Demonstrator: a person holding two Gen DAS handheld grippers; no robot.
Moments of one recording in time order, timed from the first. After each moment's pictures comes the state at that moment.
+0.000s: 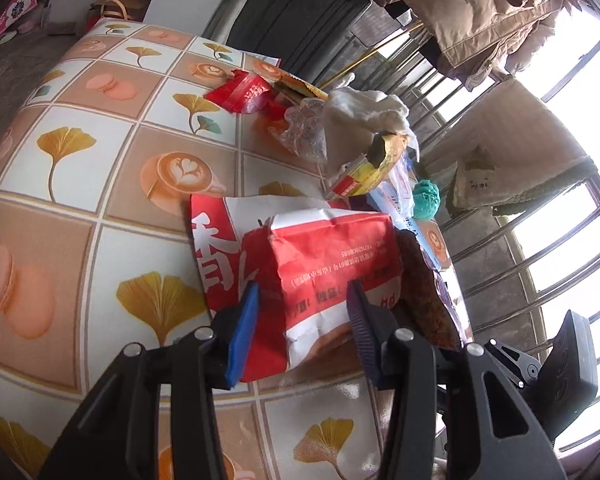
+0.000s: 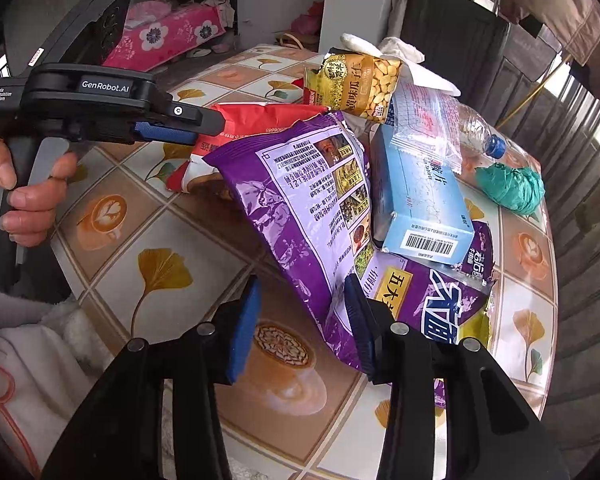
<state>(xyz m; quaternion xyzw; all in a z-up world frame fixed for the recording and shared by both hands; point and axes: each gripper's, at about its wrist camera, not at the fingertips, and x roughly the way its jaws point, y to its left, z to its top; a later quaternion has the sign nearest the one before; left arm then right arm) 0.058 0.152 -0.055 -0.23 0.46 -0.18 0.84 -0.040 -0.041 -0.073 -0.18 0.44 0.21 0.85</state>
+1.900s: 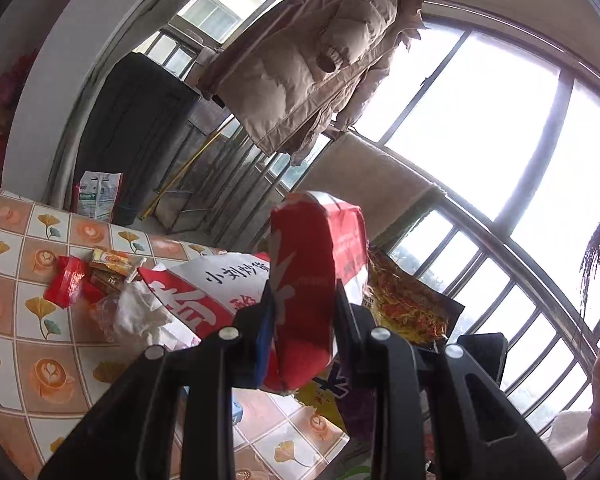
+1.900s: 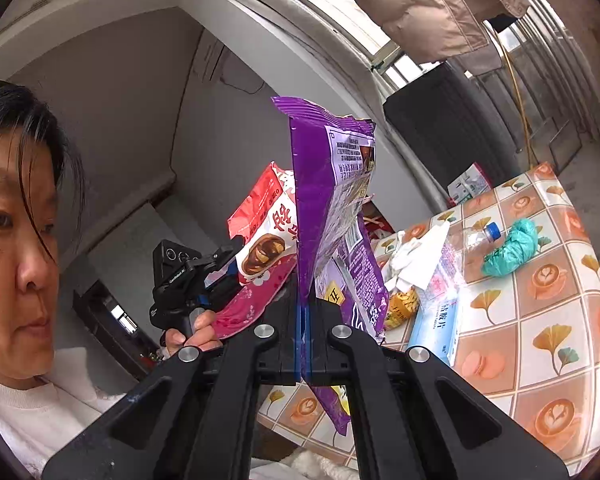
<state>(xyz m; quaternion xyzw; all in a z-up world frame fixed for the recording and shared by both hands) 0.066 0.102 0.153 -0.23 0.26 -0.40 0.85 -0.073 -0.230 0.085 0.28 0.19 0.31 0.89</state>
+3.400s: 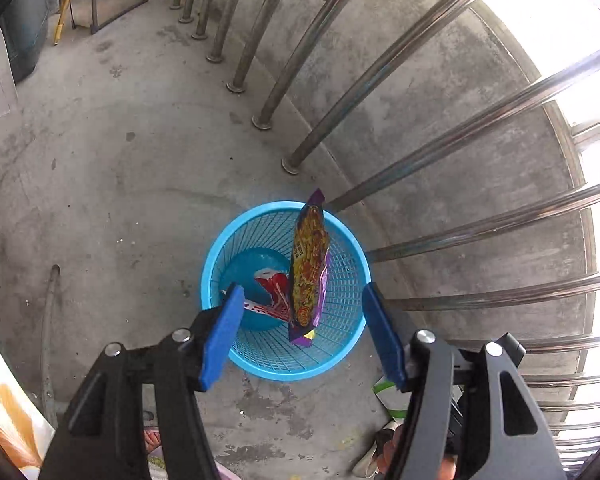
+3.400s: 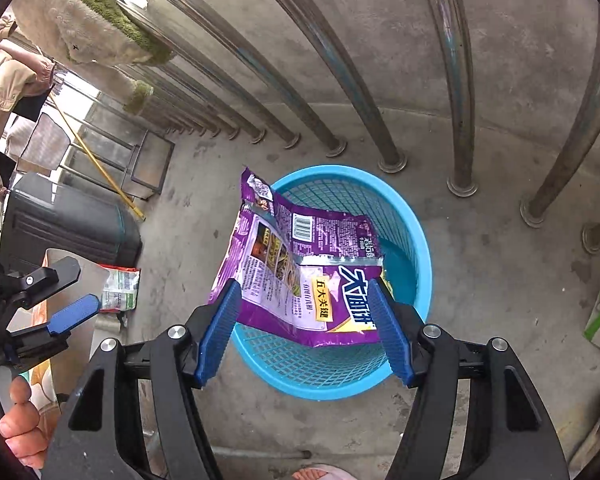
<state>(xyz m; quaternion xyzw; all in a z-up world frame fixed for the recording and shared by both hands) 0.213 -0.477 -0.137 0.04 0.61 -0.39 0.68 -0.056 -0.544 -0.232 0.45 0.36 -0.34 0.74</state>
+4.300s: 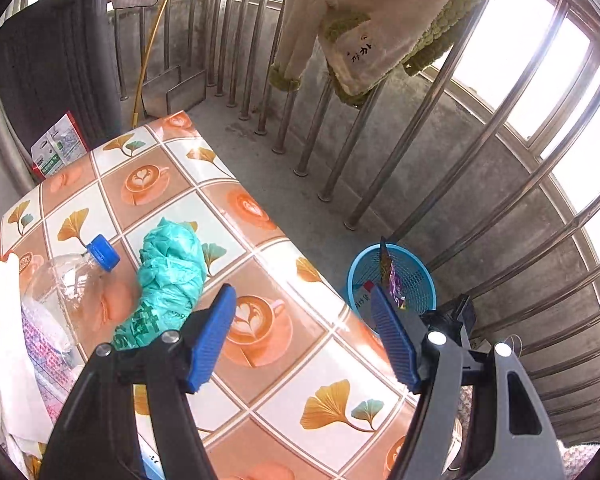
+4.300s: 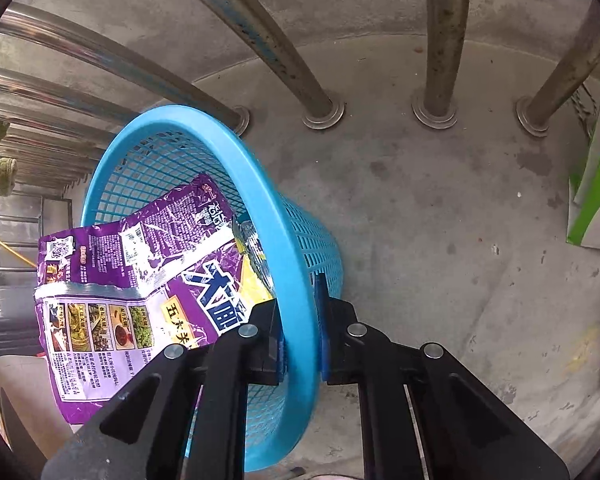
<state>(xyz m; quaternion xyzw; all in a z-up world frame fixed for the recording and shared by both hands) 0.181 -0.219 0.012 0.07 0.48 -0.37 0.79 -0.111 -0.586 -0.348 0.56 0.37 -0.43 0.61</state>
